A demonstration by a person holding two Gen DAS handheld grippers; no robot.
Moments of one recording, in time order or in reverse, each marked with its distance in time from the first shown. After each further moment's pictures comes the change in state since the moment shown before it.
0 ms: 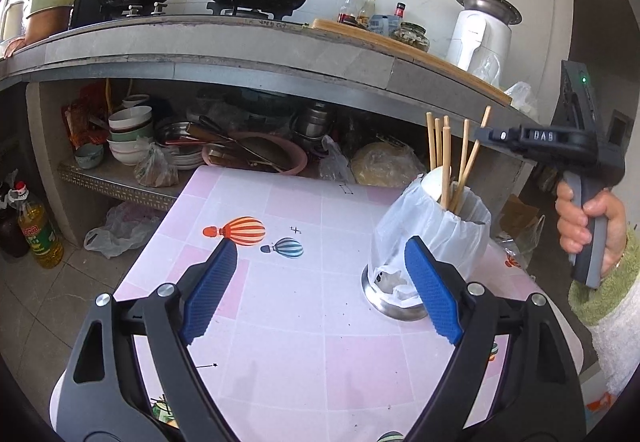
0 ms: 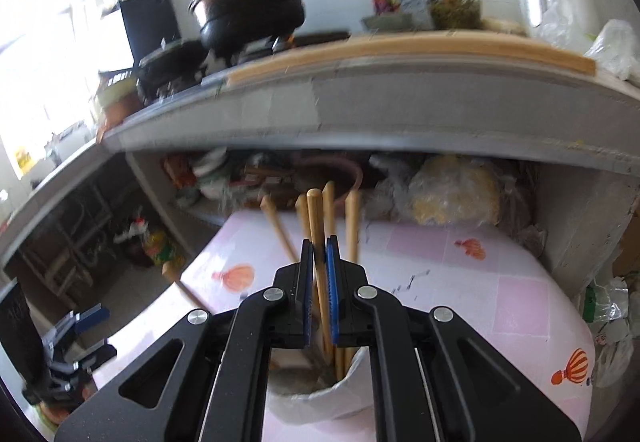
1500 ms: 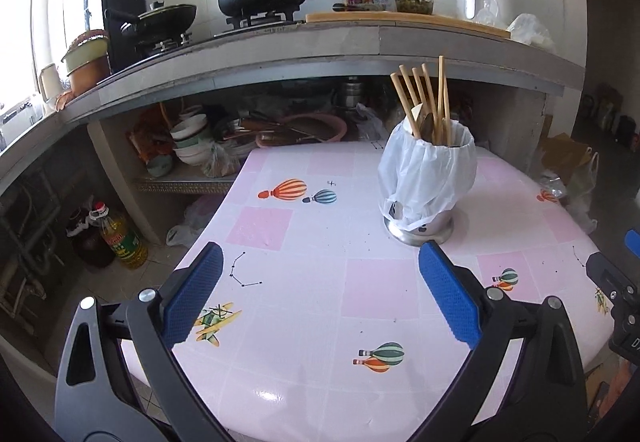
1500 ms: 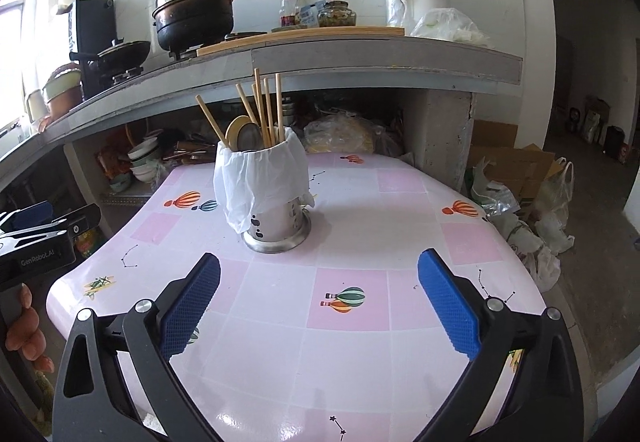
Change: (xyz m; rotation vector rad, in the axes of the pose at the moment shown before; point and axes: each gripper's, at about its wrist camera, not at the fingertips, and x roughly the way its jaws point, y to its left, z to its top) left arm -0.082 -0.092 -0.035 0.175 0.085 0.299; right arm -0.168 0.068 -0.212 0.112 -0.143 -0.423
